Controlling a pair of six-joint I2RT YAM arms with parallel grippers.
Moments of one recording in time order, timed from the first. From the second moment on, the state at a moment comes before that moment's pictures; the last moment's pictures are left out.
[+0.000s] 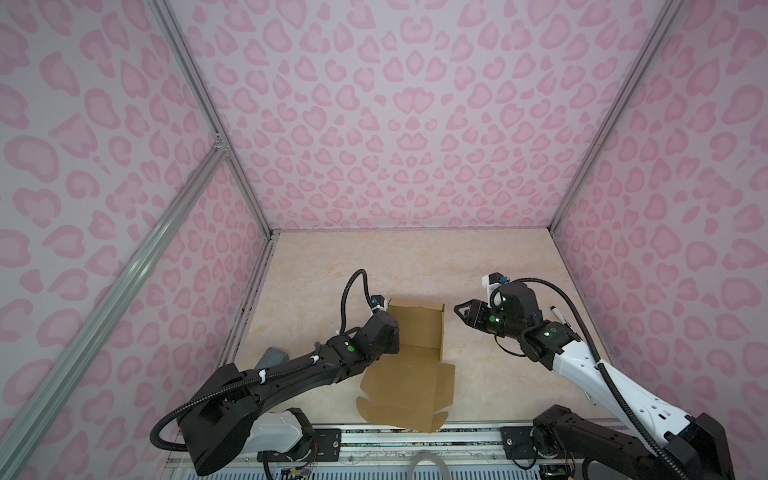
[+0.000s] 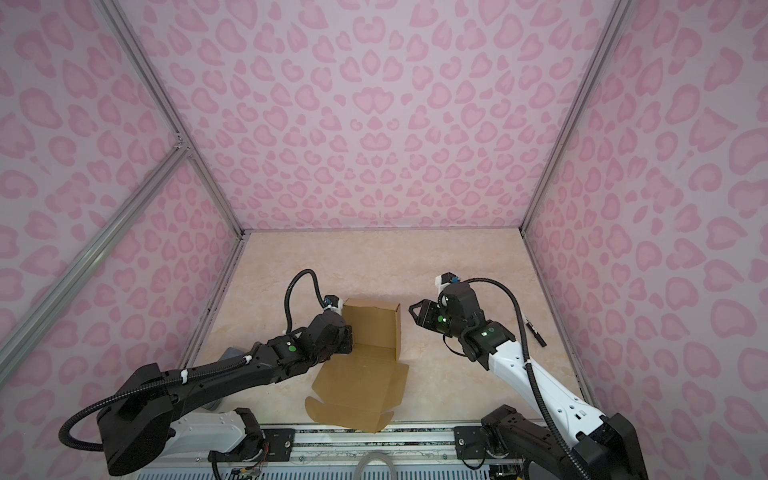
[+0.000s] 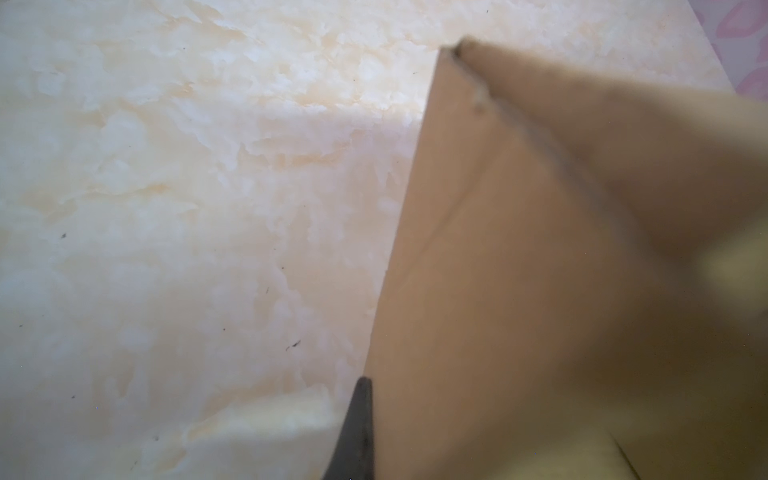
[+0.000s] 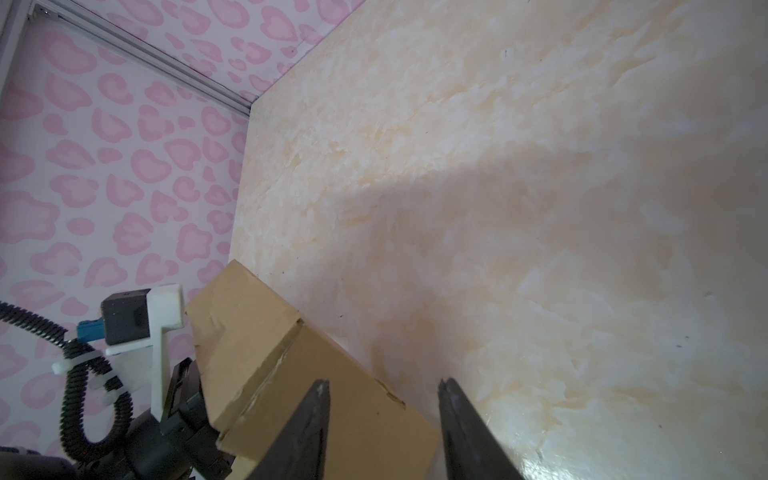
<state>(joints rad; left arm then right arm) -0.86 1.31 0.68 -0.19 -0.27 -0.69 0.48 1.05 0.73 -0.30 -0.24 0.78</state>
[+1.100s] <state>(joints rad) -0.79 1.36 0.83 -0.30 -0.06 -0.56 0.75 1.12 1.01 -0.58 -0.12 0.42</state>
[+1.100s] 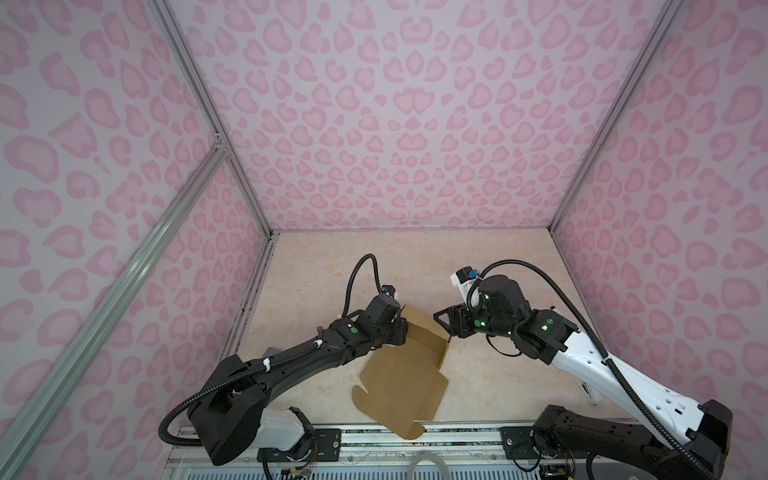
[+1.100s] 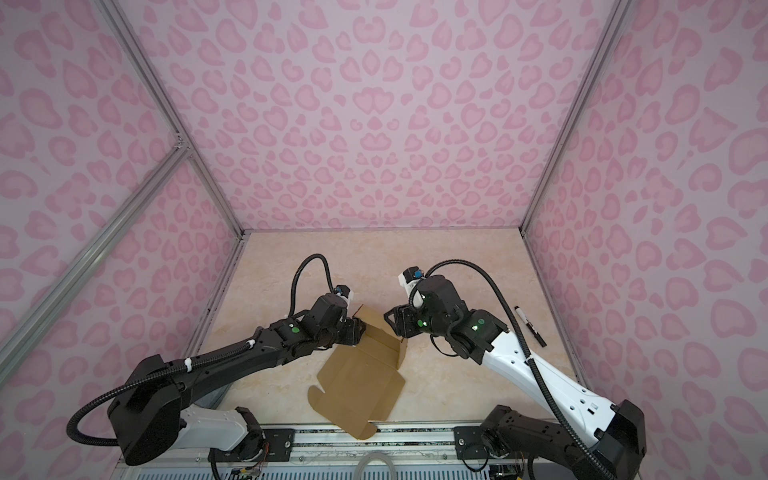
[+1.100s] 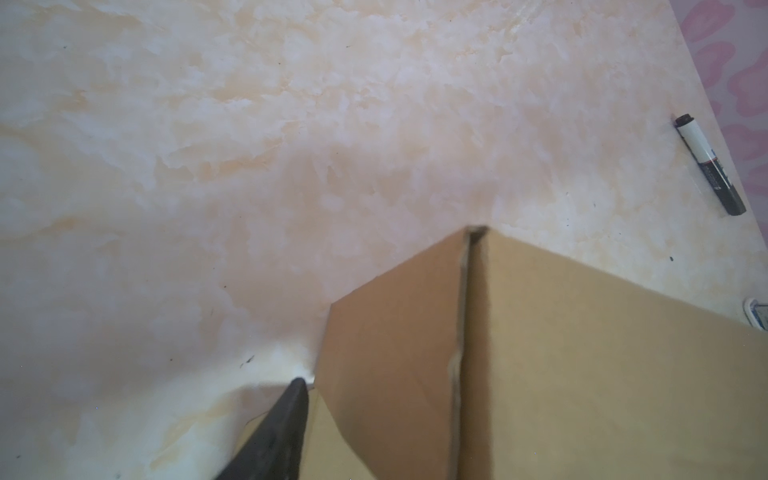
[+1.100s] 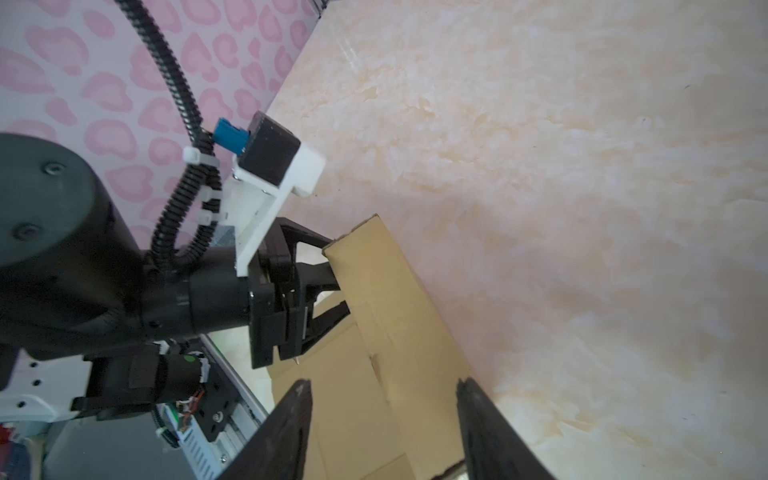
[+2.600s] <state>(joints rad) -0.72 0.91 0.63 -0.40 -0.31 -0.51 1.18 1.58 1.33 -1.01 0.64 0.12</state>
